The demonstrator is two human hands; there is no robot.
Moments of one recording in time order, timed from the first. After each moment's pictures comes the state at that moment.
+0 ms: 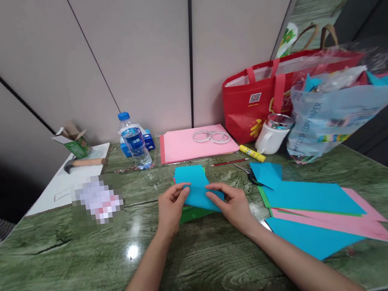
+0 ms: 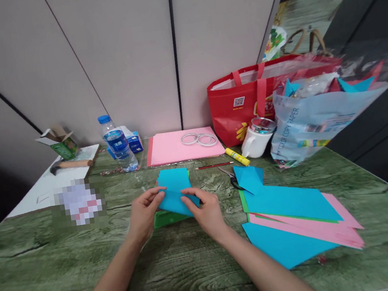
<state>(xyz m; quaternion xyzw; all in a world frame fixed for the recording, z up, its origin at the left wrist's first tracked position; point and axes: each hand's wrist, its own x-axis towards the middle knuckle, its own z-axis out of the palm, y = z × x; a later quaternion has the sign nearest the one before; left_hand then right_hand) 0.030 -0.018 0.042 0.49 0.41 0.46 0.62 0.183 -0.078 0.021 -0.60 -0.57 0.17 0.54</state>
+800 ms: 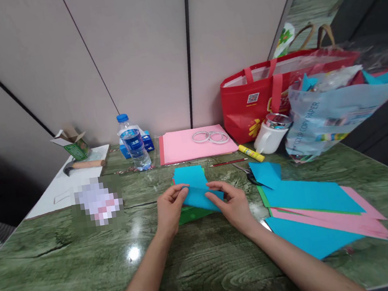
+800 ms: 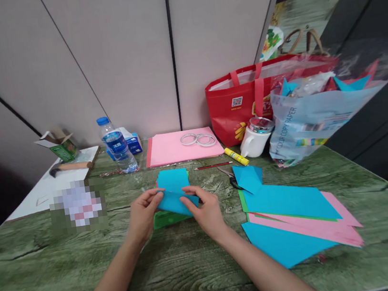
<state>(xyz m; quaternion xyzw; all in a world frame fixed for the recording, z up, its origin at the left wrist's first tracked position) 0.030 -0.018 0.044 0.48 0.41 0.47 0.62 0.183 -0.078 0.021 -0.60 -0.55 0.18 0.56</state>
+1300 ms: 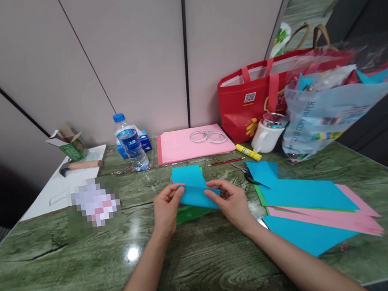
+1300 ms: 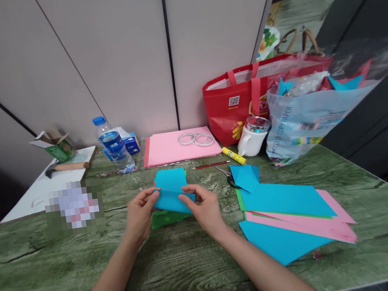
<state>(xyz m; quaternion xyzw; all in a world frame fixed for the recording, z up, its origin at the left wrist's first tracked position) 0.031 -0.014 0.039 0.46 0.42 0.48 0.62 0.185 -0.075 0.019 -0.60 -0.50 0.20 0.58</state>
